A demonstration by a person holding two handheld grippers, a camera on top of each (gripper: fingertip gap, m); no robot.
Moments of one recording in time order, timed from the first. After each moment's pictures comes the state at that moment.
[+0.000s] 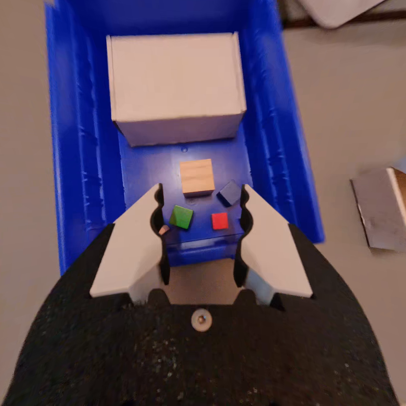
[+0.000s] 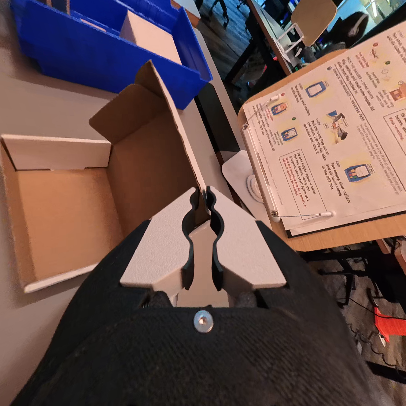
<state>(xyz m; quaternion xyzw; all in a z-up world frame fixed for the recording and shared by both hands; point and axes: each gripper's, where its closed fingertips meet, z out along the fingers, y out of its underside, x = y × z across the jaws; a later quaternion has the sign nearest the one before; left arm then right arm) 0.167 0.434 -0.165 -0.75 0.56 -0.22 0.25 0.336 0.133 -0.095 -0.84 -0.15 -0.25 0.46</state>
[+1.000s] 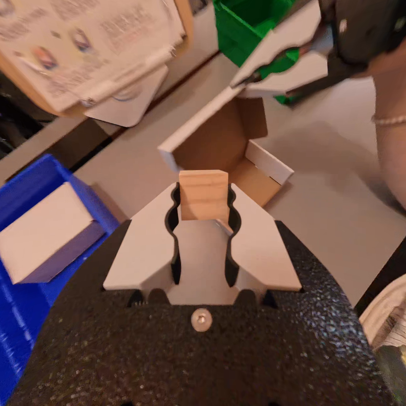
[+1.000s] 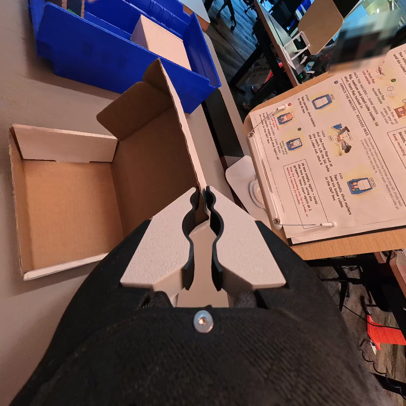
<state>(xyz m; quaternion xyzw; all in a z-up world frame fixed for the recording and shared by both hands) 0.203 0.221 -0.061 -0.50 0.75 -0.33 0.27 0.324 0.138 -0.095 -0.83 -0.17 -0.25 0.46</state>
